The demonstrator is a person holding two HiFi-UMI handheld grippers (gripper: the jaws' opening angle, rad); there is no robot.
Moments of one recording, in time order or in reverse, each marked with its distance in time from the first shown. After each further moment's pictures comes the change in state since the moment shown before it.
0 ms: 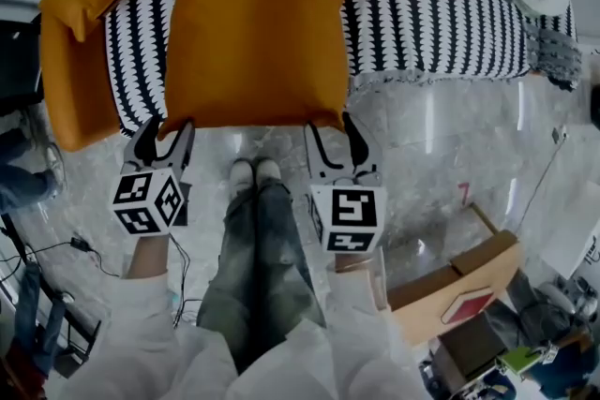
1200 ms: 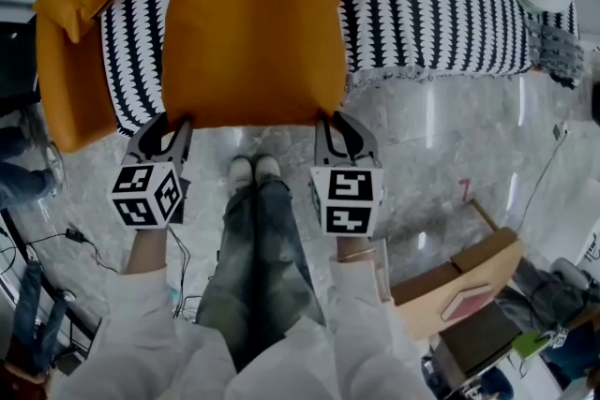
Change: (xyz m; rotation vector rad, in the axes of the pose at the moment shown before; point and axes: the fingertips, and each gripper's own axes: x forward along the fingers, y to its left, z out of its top) left arm 0.001 -0.007 -0.021 0.041 0.072 -0.041; right arm 0.007 -0.007 -0.041 -0.020 0.160 -0.017
